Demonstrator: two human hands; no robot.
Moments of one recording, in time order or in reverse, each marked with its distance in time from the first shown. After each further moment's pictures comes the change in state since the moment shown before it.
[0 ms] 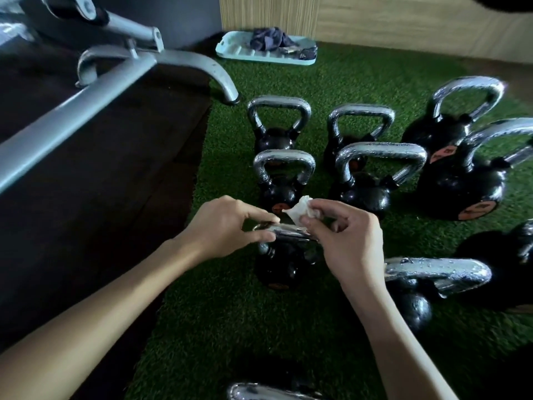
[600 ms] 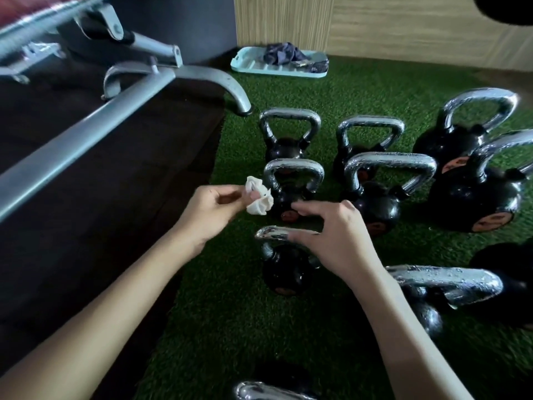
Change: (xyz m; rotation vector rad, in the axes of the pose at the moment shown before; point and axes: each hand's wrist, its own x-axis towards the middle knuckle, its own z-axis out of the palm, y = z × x) left_hand -0.006 -0.004 -0.022 -0.867 0.255 -0.381; right_hand 0.015 -0.021 0.005 -0.444 -0.294 -0.172
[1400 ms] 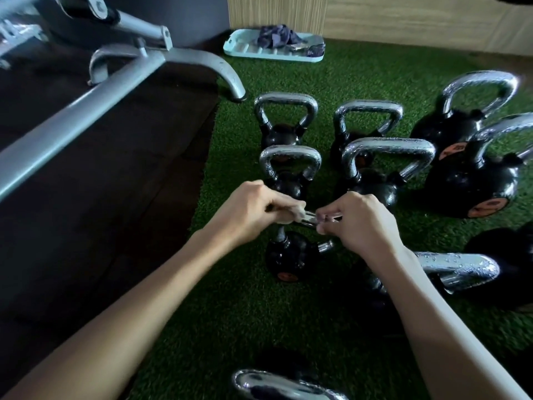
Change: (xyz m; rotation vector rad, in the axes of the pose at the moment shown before) left_hand 0.014 -0.011 0.048 0.557 -0.276 0.433; right_hand 0.013 0.030 -0.018 -0.219 -0.160 0.225
